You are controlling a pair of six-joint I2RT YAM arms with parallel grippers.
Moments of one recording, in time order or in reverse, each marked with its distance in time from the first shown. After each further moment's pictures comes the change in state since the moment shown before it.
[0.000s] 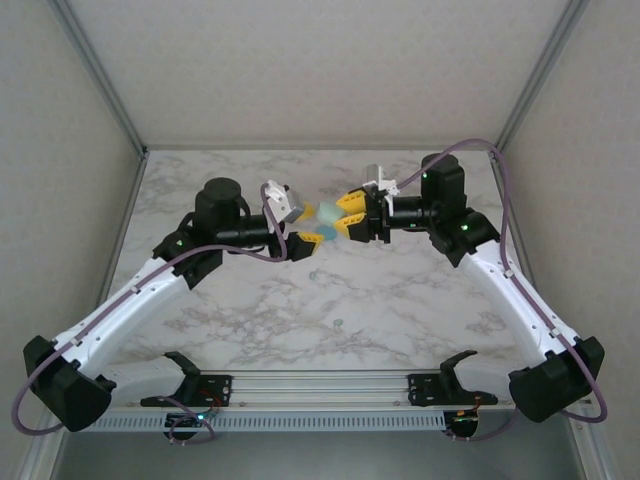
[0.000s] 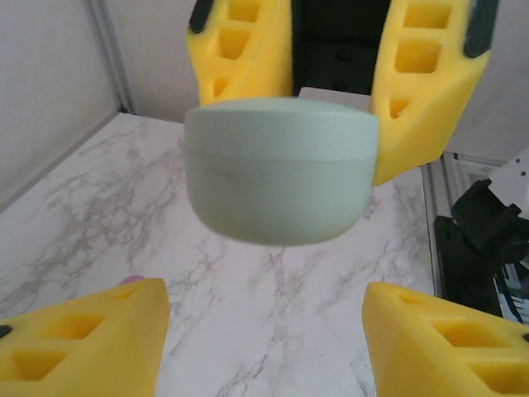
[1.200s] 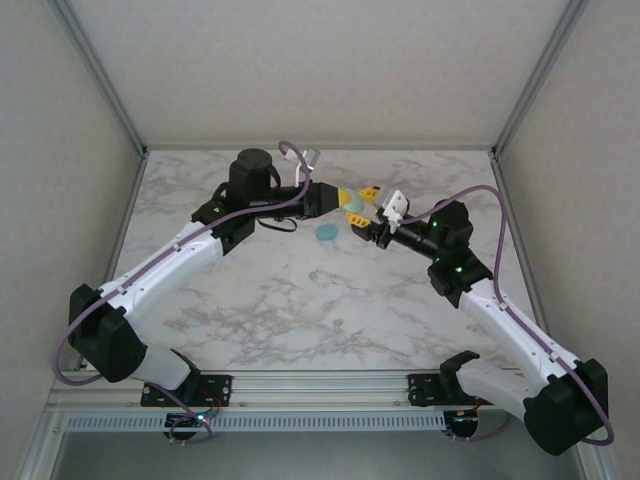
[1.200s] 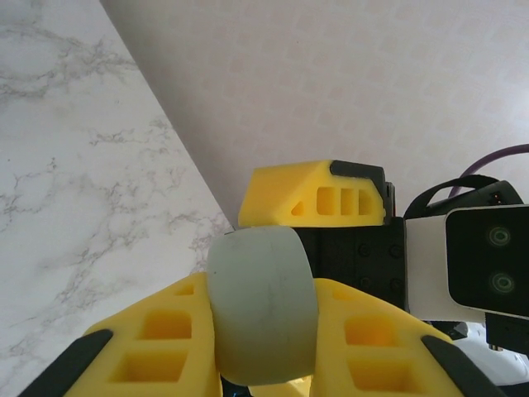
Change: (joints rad) left arm -0.009 0.286 0.208 0.138 0.036 -1.028; right arm 0.019 -0.190 -0.431 0.596 0.500 -0.024
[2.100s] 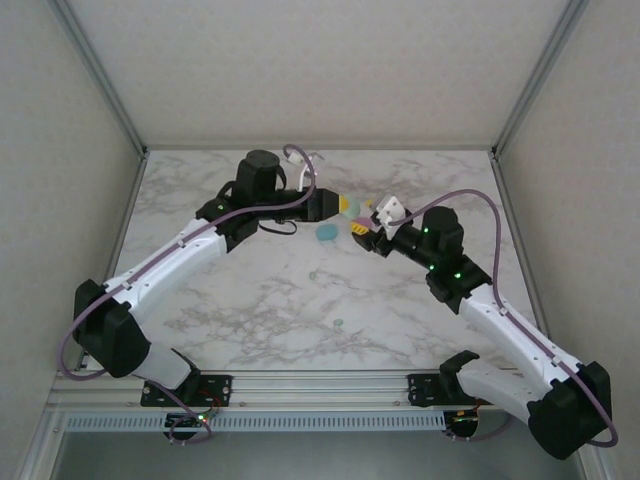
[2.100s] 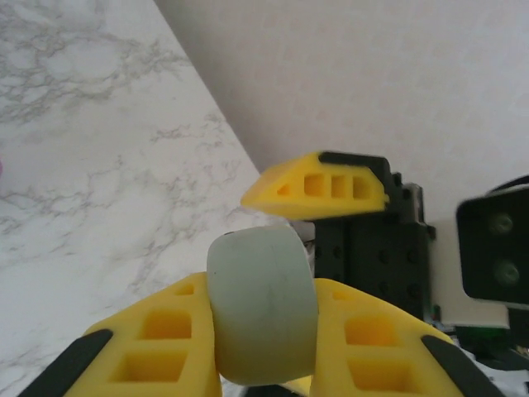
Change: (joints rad) left arm -0.004 0.027 0.020 -0.108 -0.060 0.150; right arm 0.024 -0.032 -0.041 -0.150 0.190 -0.008
